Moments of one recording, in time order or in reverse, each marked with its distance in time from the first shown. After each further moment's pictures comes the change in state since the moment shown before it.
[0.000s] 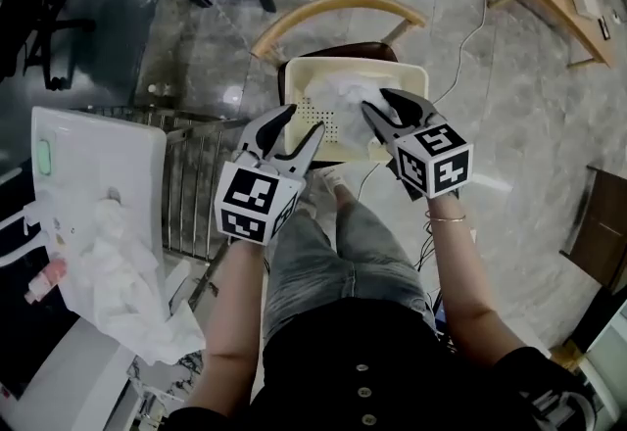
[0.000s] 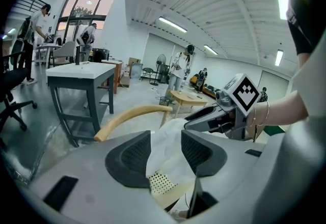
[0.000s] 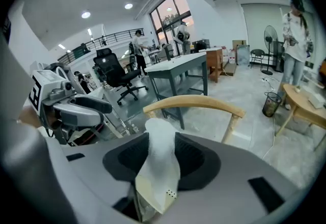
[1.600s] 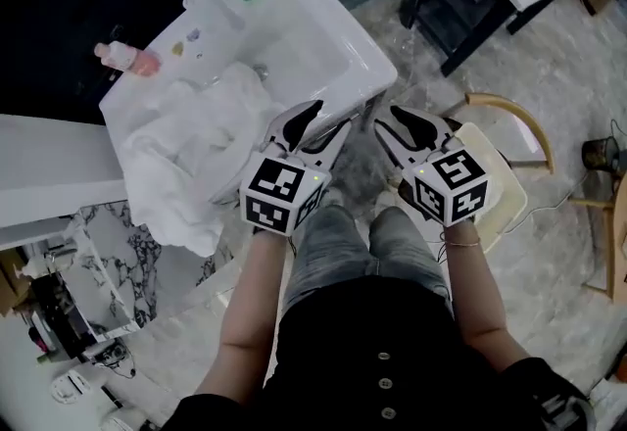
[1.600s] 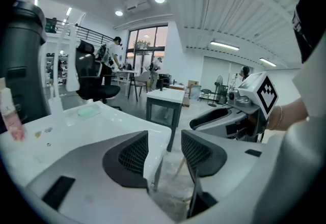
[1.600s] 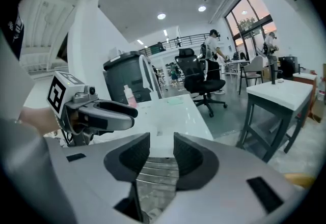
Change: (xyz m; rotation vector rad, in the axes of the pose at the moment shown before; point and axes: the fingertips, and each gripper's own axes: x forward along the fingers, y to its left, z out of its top) left arm -0.342 0.104 -0.063 -0.243 -0.236 0.680; right arm 0.044 0.392 0.075 -0.517 -0.045 0.650
